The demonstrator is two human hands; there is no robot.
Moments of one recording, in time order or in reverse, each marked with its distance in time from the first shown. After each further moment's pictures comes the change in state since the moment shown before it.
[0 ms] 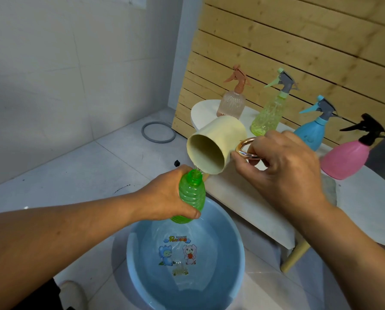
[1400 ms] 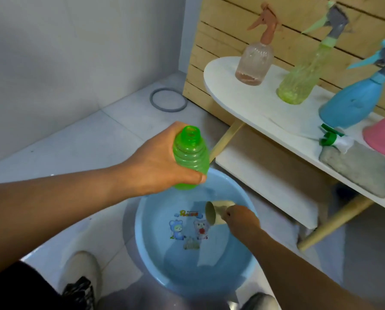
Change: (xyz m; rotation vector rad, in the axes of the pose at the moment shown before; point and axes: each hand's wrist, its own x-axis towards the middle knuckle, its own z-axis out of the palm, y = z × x) left_hand 0.004 -0.002 -0.017 -0.063 0.189 -0.044; right_hand -0.203 0.023 0.217 0.005 -1.273 0.659
